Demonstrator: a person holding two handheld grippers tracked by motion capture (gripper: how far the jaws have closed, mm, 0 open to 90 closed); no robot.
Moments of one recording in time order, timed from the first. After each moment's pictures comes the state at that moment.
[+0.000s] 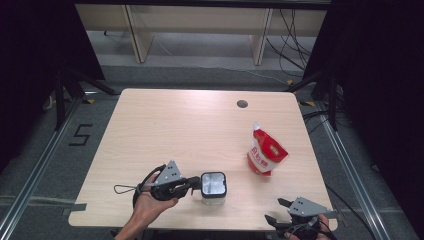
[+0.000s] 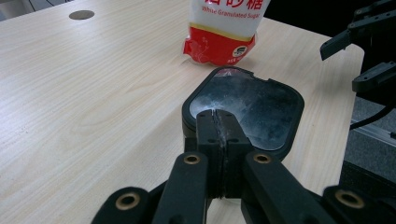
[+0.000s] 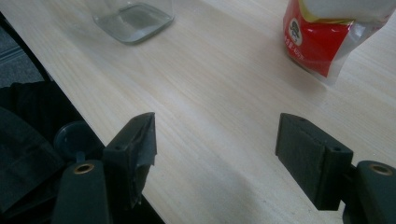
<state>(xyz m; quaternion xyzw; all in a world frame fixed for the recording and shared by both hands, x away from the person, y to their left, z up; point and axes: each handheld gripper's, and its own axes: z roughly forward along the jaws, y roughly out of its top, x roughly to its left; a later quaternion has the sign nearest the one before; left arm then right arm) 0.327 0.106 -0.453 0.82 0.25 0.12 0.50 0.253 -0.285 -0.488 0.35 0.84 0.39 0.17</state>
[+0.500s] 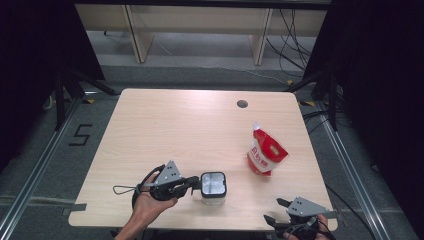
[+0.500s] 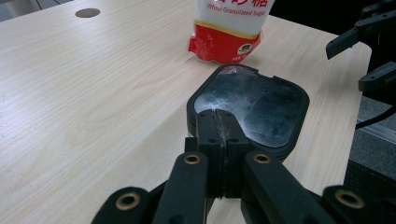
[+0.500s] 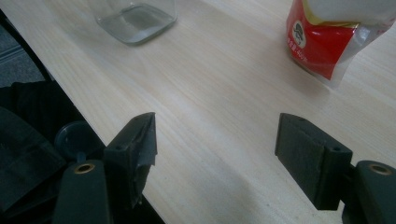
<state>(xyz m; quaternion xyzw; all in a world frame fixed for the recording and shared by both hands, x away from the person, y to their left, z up) 0.325 0.109 -0.452 0.82 0.27 0.13 0.49 0.254 -0.282 -0.488 0.34 0.84 0.39 0.16</state>
